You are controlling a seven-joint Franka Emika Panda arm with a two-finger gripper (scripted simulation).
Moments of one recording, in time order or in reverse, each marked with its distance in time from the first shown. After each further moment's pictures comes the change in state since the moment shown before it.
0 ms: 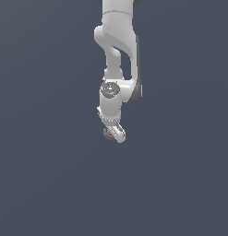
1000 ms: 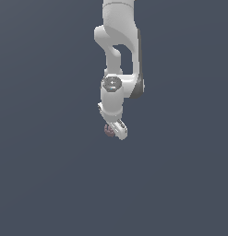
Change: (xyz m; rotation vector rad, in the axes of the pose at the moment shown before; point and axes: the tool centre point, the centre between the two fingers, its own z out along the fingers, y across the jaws) arm -0.009 0.002 -0.020 -0.001 -0.001 0.001
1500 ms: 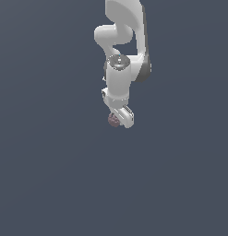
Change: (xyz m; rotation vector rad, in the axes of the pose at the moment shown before) arm -0.030 0.004 -0.068 0.000 -0.001 0.001
